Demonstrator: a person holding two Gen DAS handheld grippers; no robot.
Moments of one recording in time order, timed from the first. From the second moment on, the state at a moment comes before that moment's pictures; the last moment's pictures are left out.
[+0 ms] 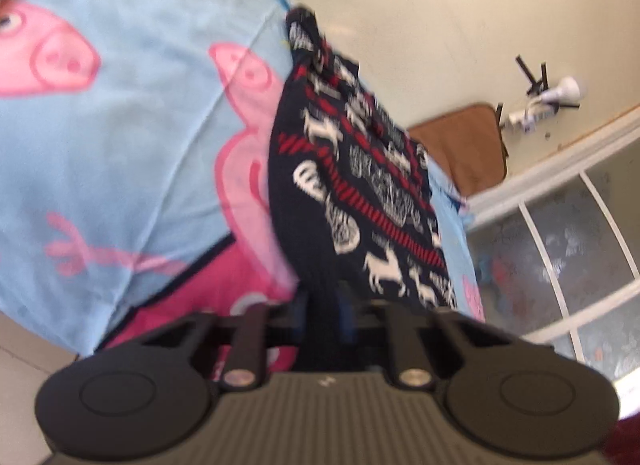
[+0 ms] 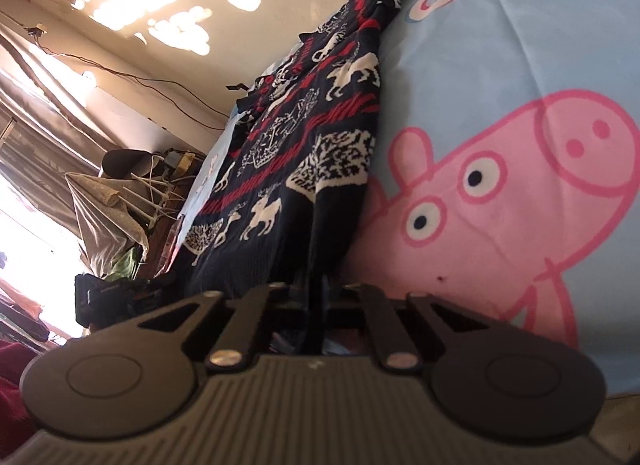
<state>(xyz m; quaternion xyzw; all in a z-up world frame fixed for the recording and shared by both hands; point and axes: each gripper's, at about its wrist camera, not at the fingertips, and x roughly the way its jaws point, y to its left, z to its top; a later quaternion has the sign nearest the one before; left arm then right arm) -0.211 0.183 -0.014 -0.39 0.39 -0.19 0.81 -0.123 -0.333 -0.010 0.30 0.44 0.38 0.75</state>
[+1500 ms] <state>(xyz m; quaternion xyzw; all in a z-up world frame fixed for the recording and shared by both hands) -0.040 0.163 0.025 -0.31 0.35 -0.07 0.88 0.000 -0.285 0.022 0.31 0.33 0.21 0.87</state>
